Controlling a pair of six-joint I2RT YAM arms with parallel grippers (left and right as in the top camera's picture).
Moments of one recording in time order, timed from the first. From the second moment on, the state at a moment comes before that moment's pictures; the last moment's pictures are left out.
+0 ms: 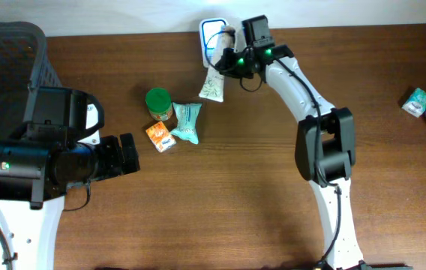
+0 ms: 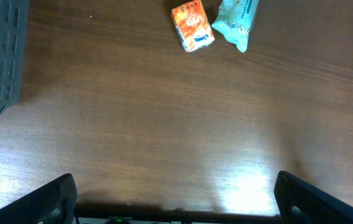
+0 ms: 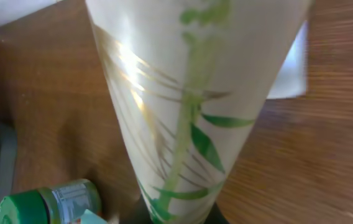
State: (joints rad) left arm -0.11 1.28 1.66 -1.58 0.05 -0.31; right arm 0.26 2.49 2.18 -0.60 -0.46 0.43
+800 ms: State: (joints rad) left arm -0.11 1.28 1.66 -1.58 0.05 -0.31; right arm -0.54 2.31 2.21 -1.16 0.02 0.06
